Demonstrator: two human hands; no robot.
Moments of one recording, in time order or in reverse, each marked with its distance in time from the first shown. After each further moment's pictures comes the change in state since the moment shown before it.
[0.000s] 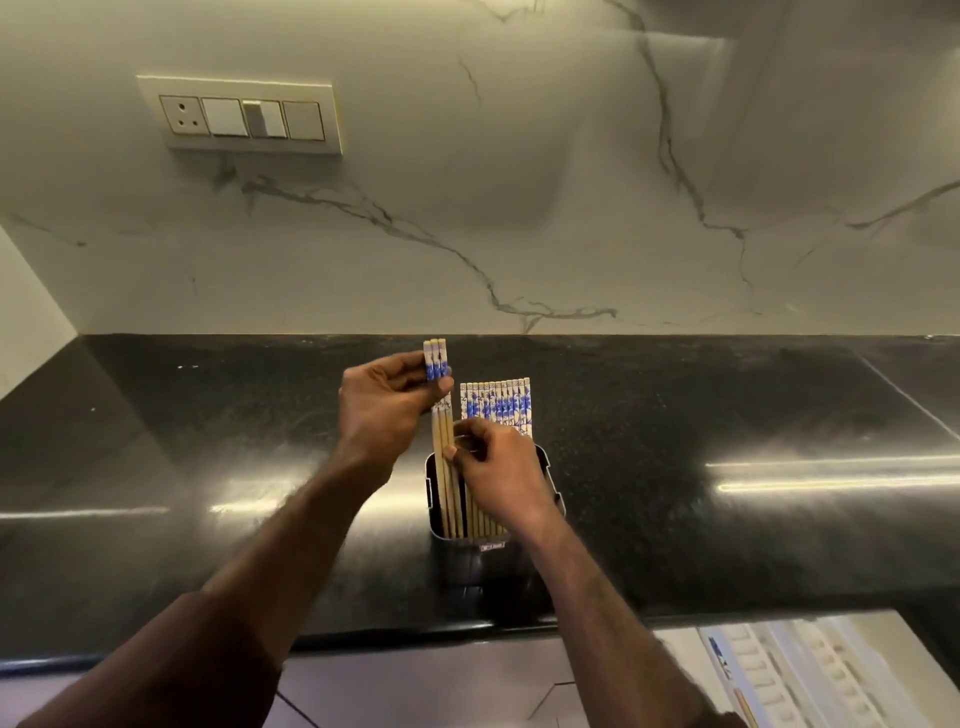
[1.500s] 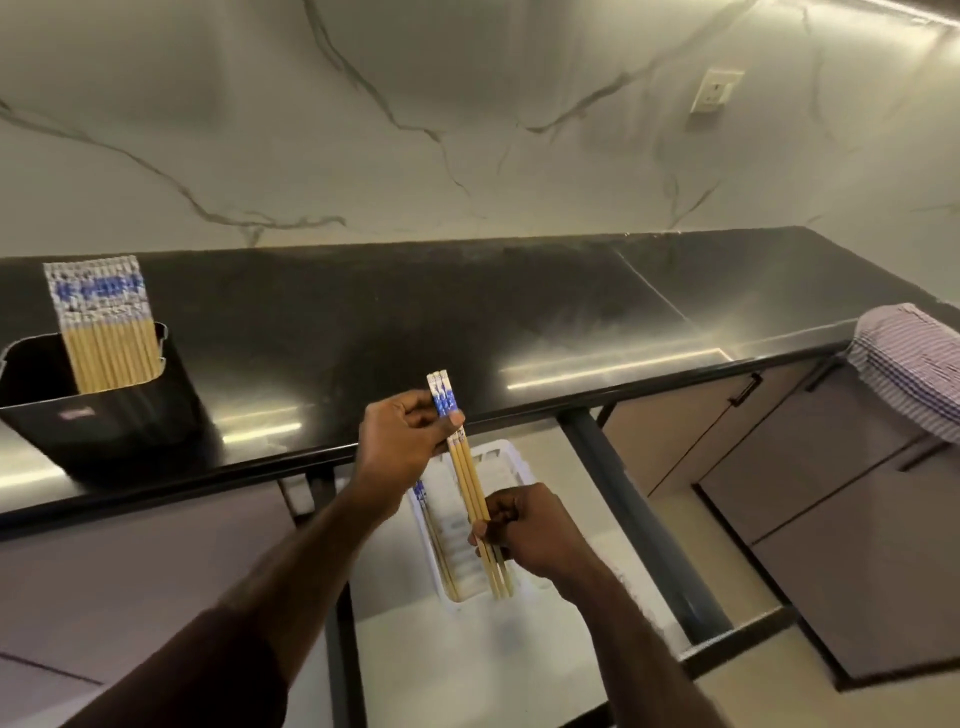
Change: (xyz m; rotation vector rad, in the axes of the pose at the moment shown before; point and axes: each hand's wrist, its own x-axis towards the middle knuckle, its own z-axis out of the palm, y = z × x) left_hand -0.258 -0.032 0.375 0.037 -0.314 -0.226; right_hand -0.311 0.258 -0.290 0.047 0.040 0.436
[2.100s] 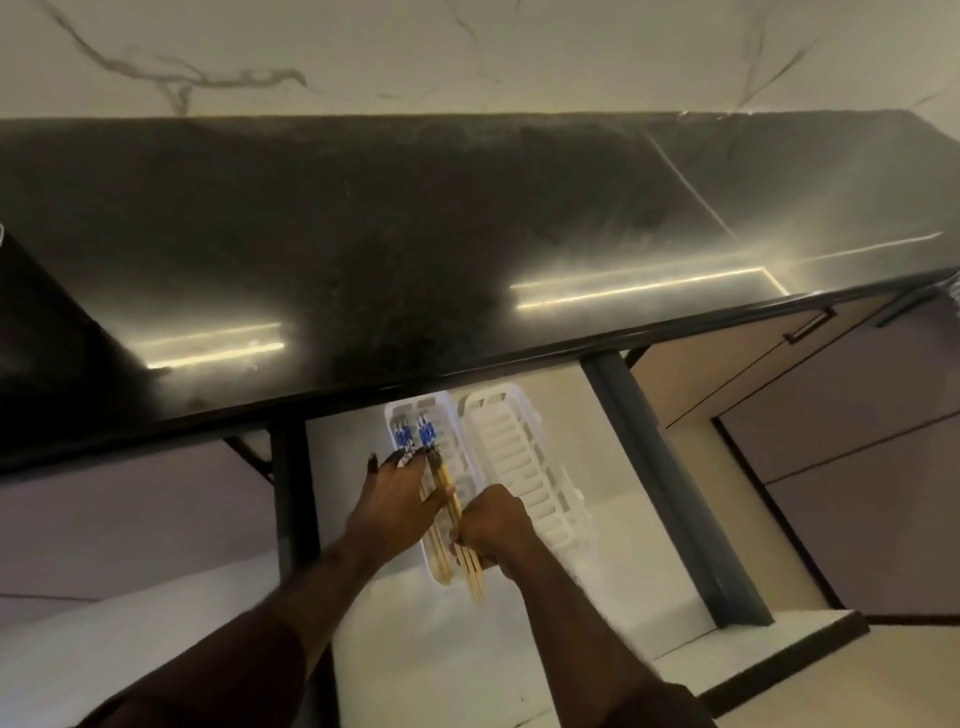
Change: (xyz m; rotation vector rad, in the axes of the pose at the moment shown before) left_hand 0.037 -0.206 0.029 0.883 -0.265 -0.109; right_hand 0.117 0.099 0.071 -0.154 -0.137 0.463
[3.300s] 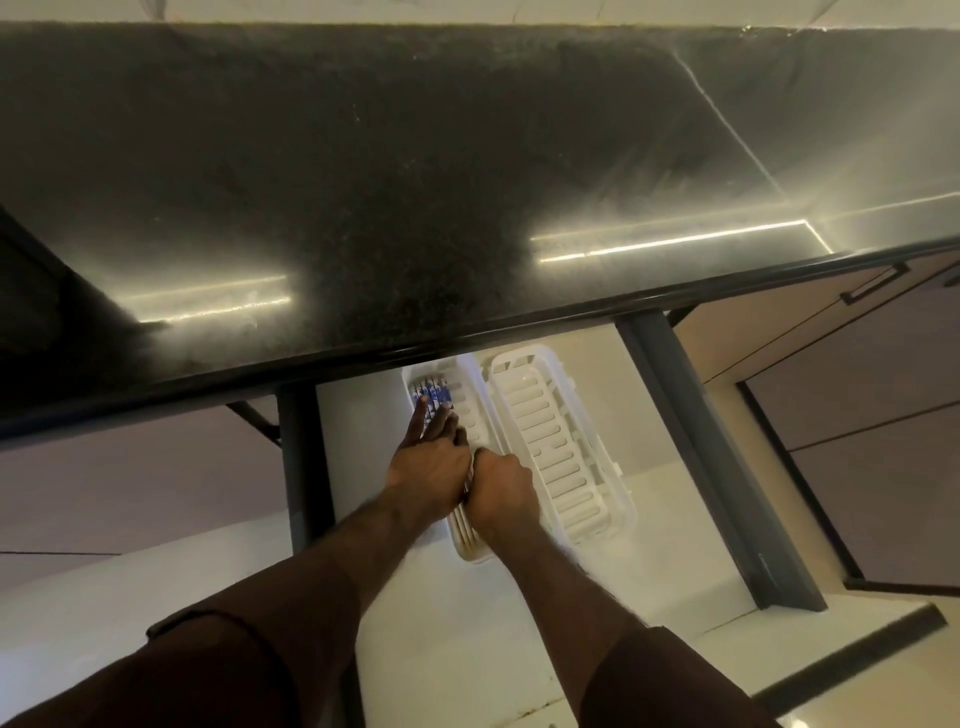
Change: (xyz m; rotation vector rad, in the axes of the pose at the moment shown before) left_hand 0.028 -0.014 0.027 0.821 -0.133 0.289; right_hand 0.028 -0.009 0.035 -0.443 0.227 -0.169
